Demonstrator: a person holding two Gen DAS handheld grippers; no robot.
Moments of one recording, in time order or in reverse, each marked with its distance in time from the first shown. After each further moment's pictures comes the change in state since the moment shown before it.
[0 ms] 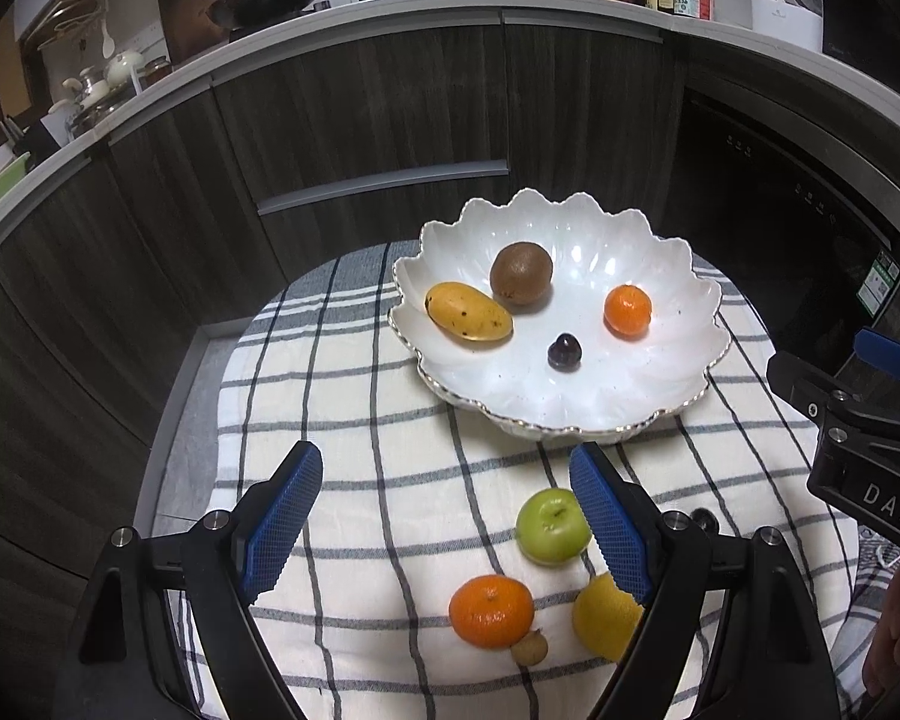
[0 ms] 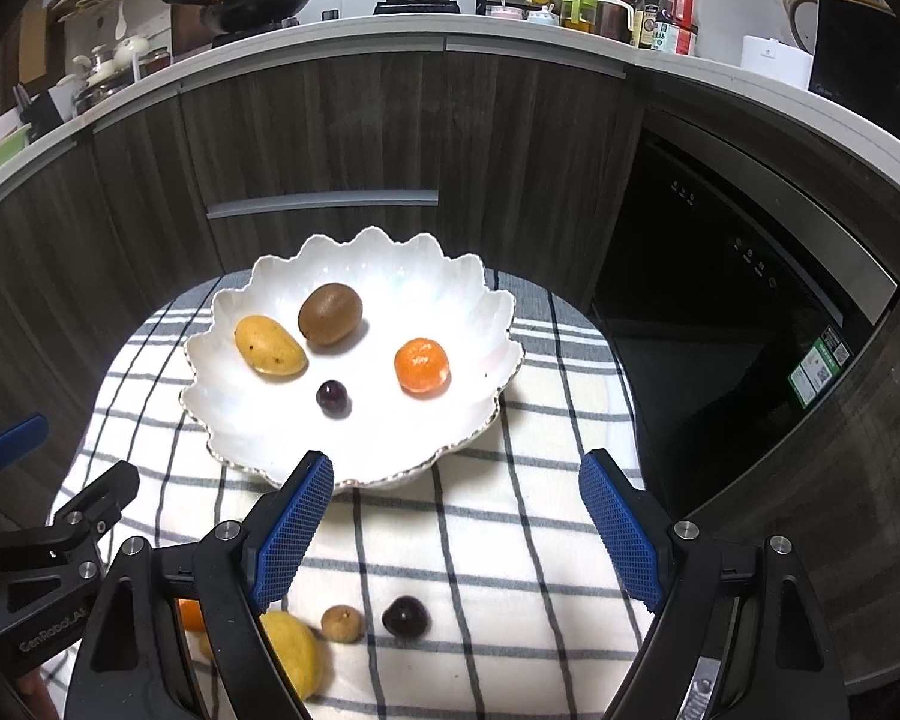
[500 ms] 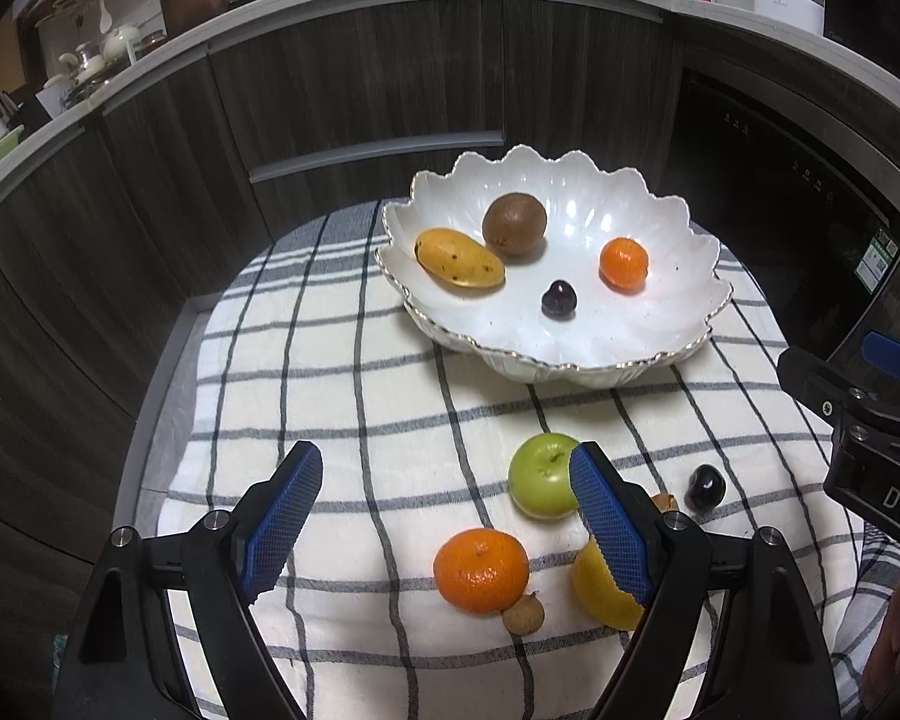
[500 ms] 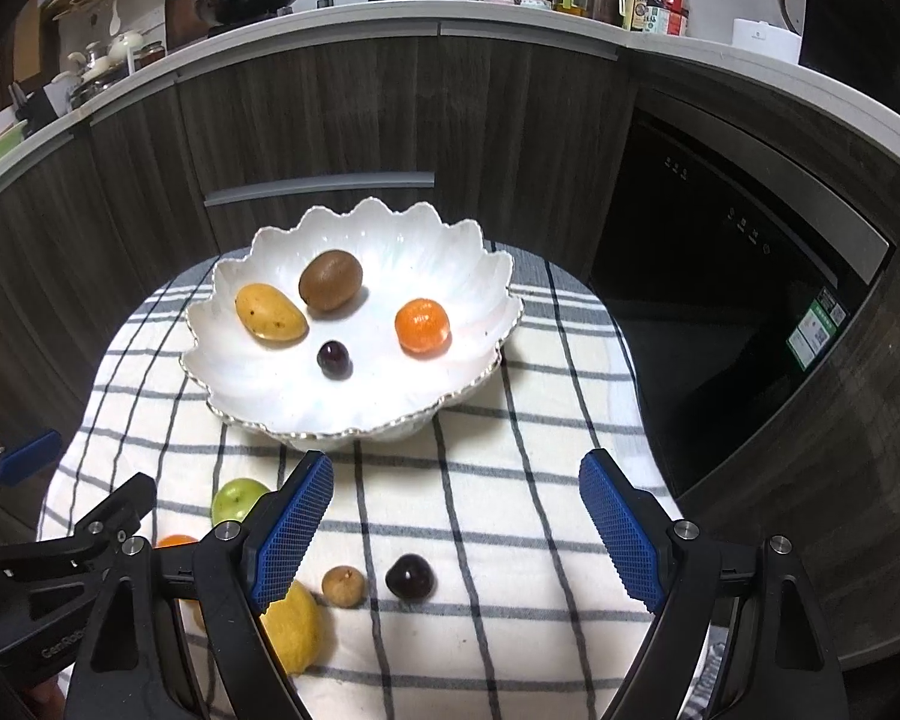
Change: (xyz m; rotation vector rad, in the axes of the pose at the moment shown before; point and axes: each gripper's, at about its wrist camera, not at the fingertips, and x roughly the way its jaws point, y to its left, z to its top) left arm 0.016 -0.002 -0.031 -0.021 0.044 -0.024; right arm -0.001 0.003 -0.026 0.019 0.025 -0.008
